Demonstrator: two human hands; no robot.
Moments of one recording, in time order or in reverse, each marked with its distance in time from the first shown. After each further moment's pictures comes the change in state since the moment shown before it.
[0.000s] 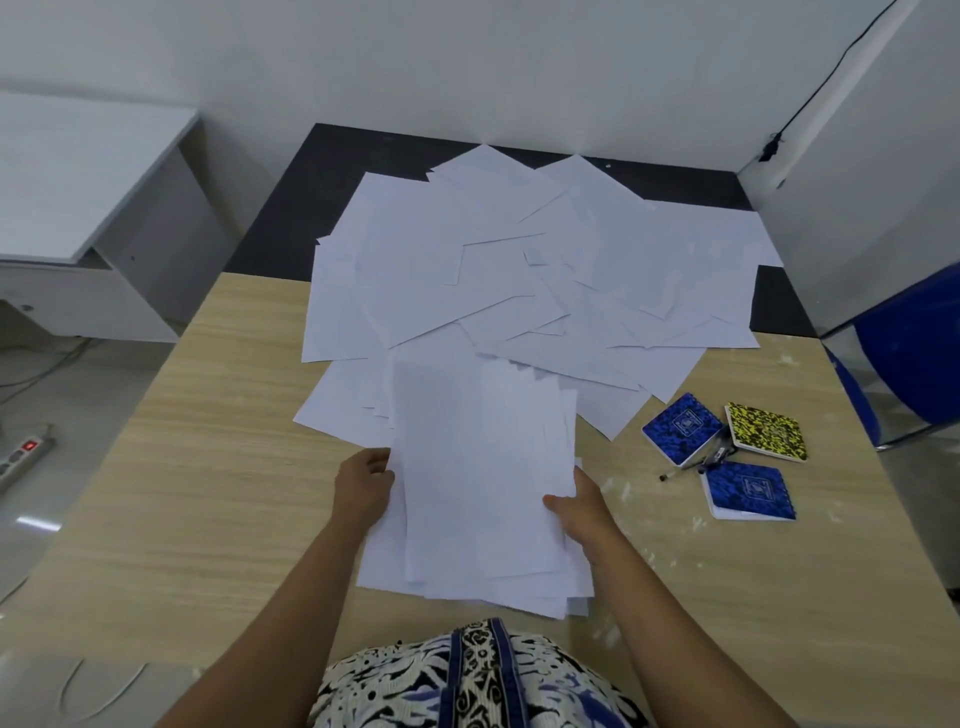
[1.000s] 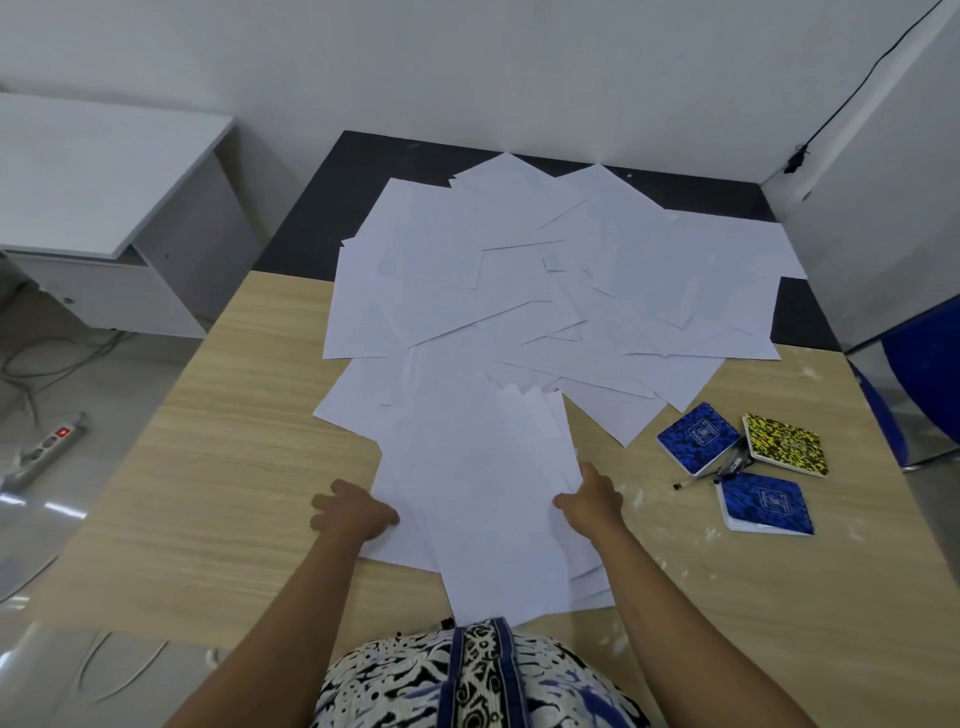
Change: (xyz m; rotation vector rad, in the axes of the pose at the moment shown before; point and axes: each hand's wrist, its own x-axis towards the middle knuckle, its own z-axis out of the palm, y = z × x) left_hand -0.009 -0.016 -0.010 0.553 -0.029 -0.434; right_hand 0.021 -0.003 0.005 -0.532 0.103 0.058
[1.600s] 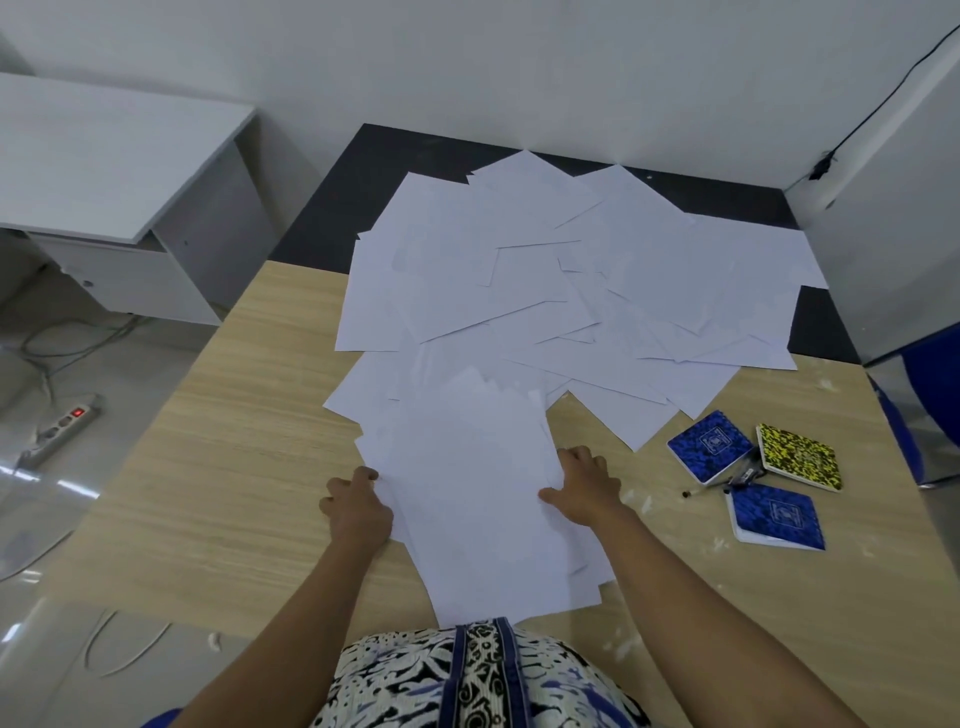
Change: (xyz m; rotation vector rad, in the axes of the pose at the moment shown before) left_hand 0.006 -0.018 0.017 -0.119 0.174 0.231; right_hand 0.013 -0.023 -0.004 -0.527 -0.063 -0.327
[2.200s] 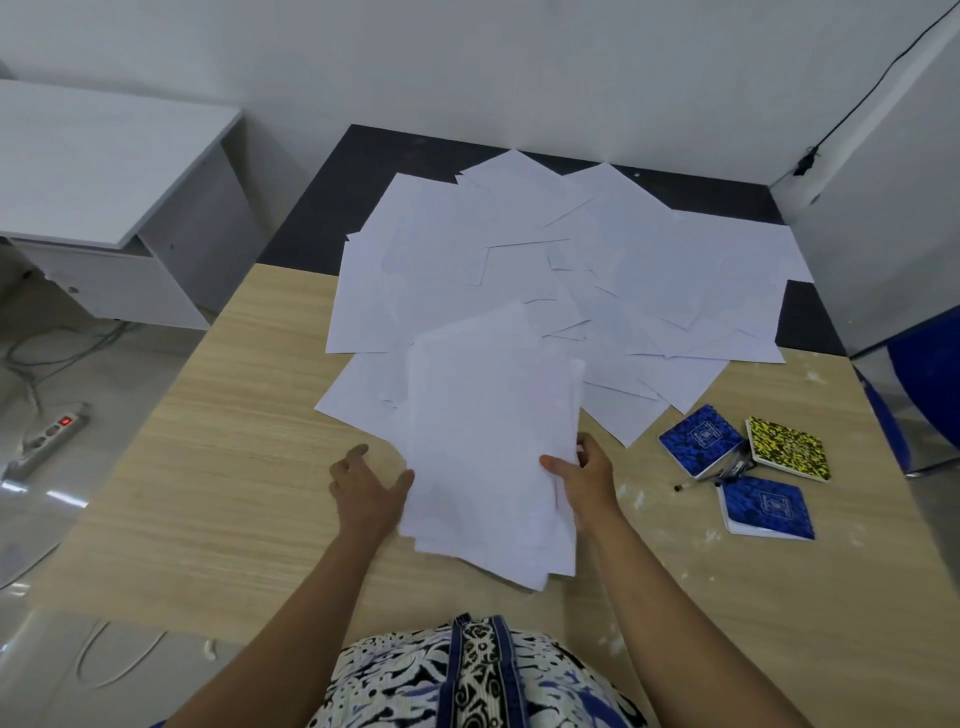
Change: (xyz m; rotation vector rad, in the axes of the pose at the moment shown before) left_hand -0.006 0.020 0.000 -0.299 0.113 0.126; right_hand -0.021 -0.009 -0.004 1.389 0.269 0.071
